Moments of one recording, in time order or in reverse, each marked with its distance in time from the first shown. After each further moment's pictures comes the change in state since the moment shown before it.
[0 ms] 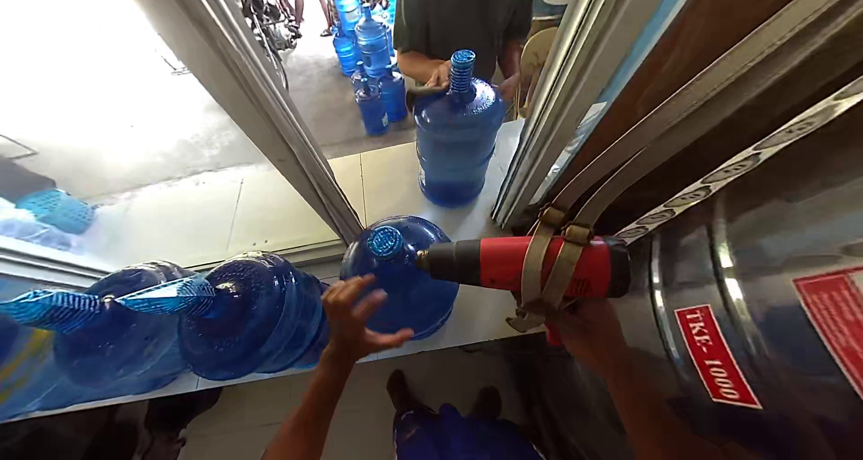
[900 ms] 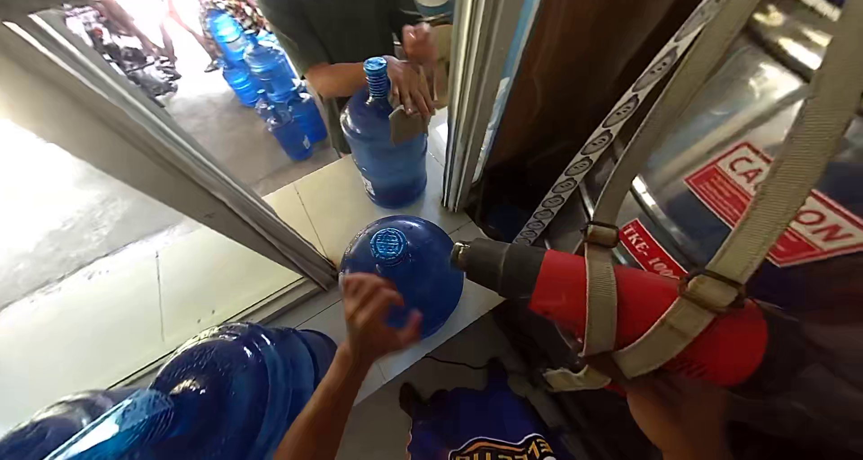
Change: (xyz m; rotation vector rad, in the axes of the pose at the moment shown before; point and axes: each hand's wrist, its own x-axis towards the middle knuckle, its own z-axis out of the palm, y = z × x) left_hand 0.061 -0.007 0.030 -0.436 -0.114 0.159; right_hand -0.140 -0.082 0.045 -0.151 0.596 0.004
